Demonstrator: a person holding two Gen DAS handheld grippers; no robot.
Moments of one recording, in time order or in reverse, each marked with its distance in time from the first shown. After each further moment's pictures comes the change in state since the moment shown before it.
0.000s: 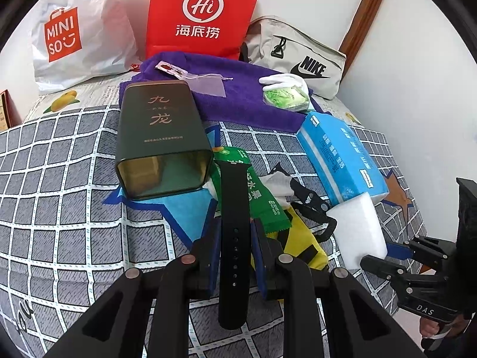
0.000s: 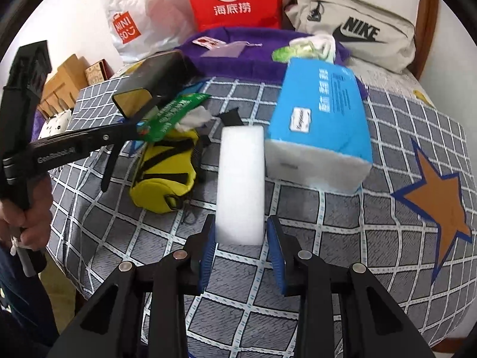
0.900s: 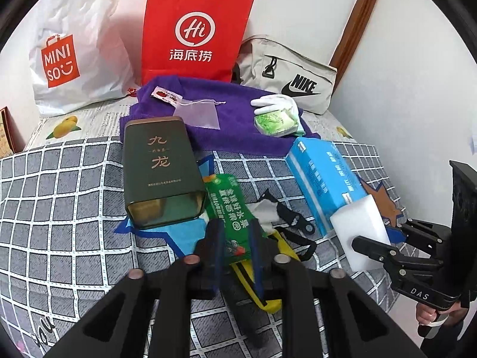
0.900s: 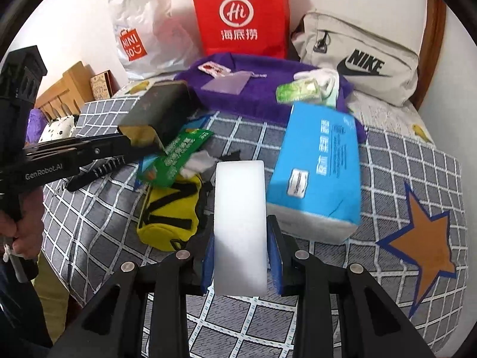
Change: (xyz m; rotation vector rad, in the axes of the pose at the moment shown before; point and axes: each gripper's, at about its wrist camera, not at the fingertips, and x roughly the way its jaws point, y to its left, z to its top) left arm -0.027 -0.006 0.025 0.024 -0.046 -0.022; right arm -0.025 0.007 0.040 -0.072 -0.092 -0.021
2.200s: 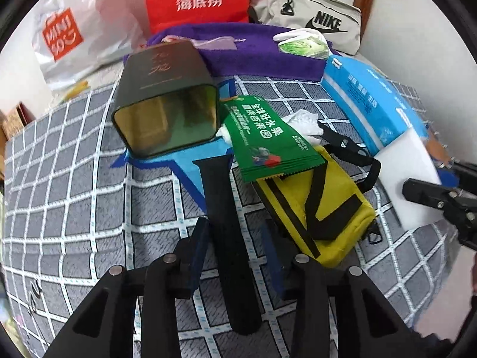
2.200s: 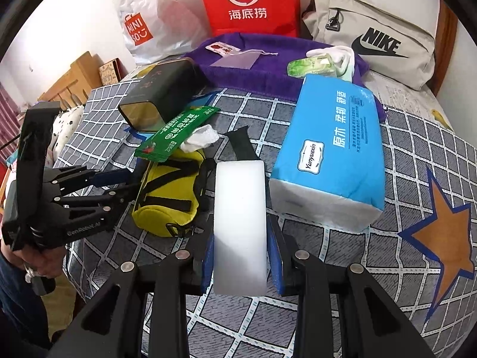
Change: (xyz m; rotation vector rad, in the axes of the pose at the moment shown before) left arm 0.049 -0.009 -0.060 0.094 0.158 0.230; right arm 0.029 -0.009 -0.017 -0.003 0.080 0.078
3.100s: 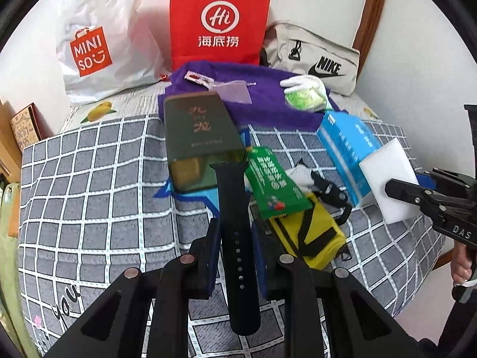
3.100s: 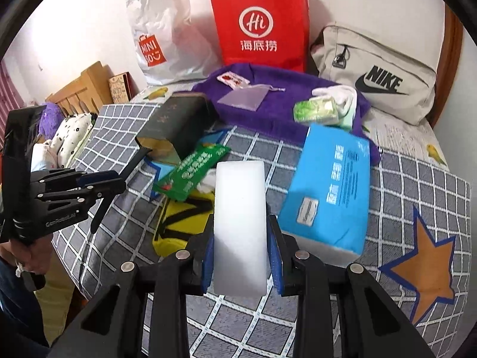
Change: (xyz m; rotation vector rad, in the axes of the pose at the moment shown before) left arm -0.064 0.039 0.021 -0.082 -0.103 -0.065; right arm -0.036 0.008 0.035 -0.051 -0.101 -0.007
